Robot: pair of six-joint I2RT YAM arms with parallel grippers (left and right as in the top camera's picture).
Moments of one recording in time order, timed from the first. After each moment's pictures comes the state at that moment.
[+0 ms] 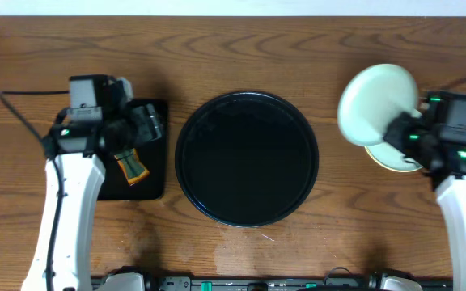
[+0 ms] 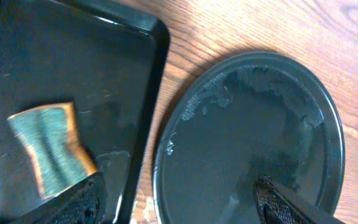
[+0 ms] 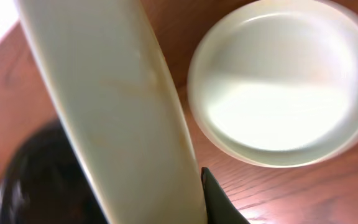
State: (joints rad) left arm 0.09 1.33 1.14 -0.87 0.27 -0.30; right arm -0.21 1.25 1.01 -0.70 -0.18 0.49
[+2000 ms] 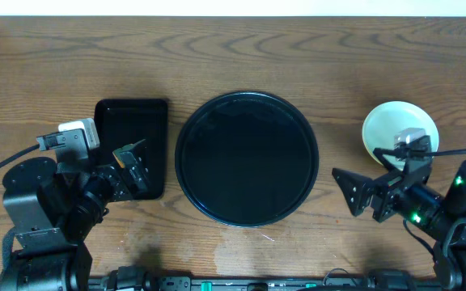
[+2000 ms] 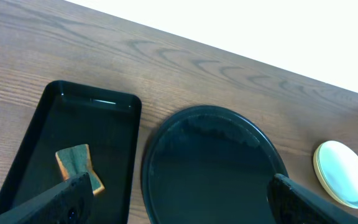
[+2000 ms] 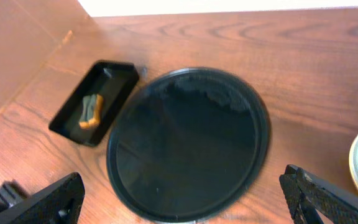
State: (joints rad) left arm 0.14 0.74 1.15 -0.98 0.31 -0.23; right arm -0.02 0.70 1.01 -0.94 -0.62 0.00
